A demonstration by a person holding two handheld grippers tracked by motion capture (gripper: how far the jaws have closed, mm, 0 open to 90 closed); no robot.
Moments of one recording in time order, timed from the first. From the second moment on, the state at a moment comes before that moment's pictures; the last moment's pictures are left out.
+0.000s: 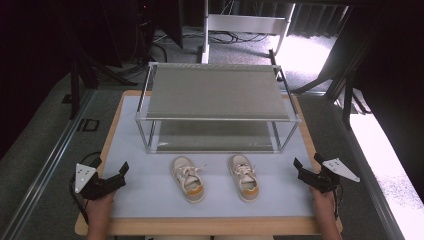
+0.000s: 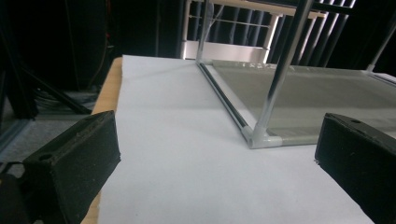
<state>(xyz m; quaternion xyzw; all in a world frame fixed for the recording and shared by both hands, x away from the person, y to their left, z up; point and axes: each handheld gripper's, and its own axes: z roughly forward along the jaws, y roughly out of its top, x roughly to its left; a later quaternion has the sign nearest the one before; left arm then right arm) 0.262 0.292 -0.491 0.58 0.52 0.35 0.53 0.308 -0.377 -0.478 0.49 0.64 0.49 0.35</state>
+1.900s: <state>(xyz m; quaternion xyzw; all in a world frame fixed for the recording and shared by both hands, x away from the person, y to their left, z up) 0.291 0.256 -0.429 0.94 0.34 0.01 0.00 0.308 -0.373 -0.478 0.47 0.65 0.48 0.35</state>
